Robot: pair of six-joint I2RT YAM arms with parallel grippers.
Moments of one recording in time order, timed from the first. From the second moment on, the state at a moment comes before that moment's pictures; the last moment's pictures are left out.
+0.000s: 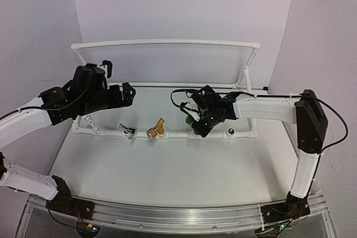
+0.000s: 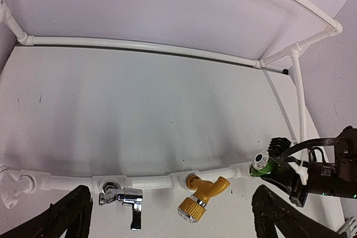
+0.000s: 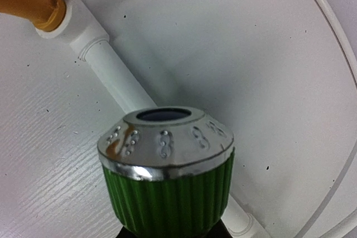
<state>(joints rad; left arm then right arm) -0.80 1.15 1.10 -0.44 -0.37 -0.57 0.81 1.92 1.44 -0.54 0.17 -0.20</state>
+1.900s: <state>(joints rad) -0.80 1.15 1.08 -0.40 -0.42 -0.60 0.85 1.95 1.49 -0.71 0.24 0.39</state>
